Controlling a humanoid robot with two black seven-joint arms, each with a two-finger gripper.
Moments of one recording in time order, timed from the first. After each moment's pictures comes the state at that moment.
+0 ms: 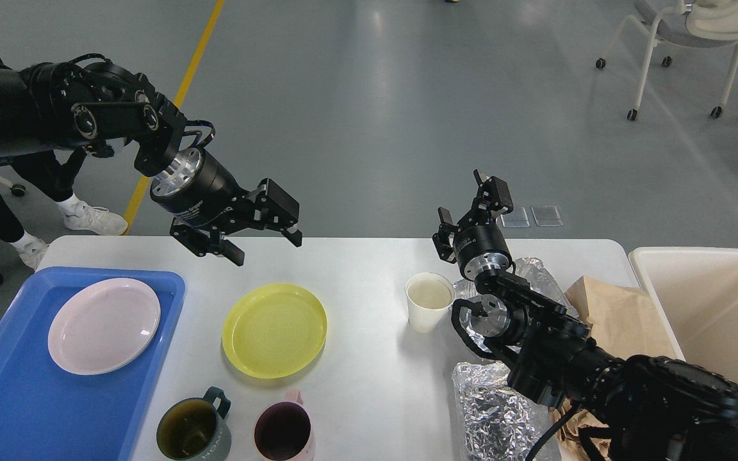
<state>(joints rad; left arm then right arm) -1.93 0.21 1.33 -1.01 -0.10 -0.90 -0.28 0.81 0.16 0.40 0.33 0.17 0.05 0.60</state>
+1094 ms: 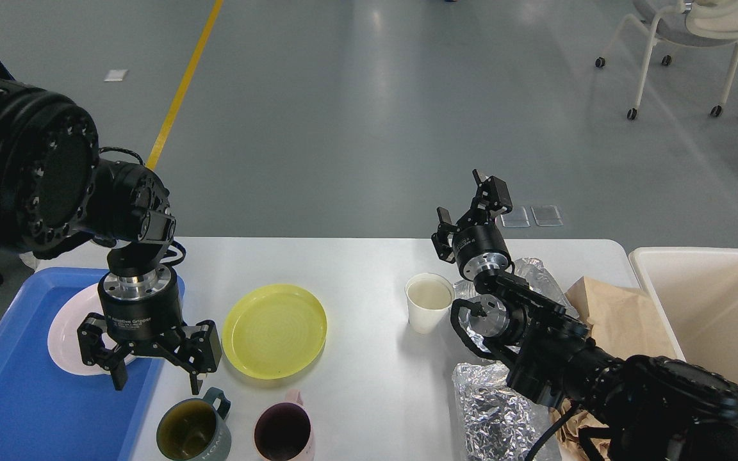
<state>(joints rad) -1.91 -0.06 1.61 -1.31 -0.10 -0.94 -0.16 0.81 0.16 0.40 0.33 0.17 0.05 0.60</state>
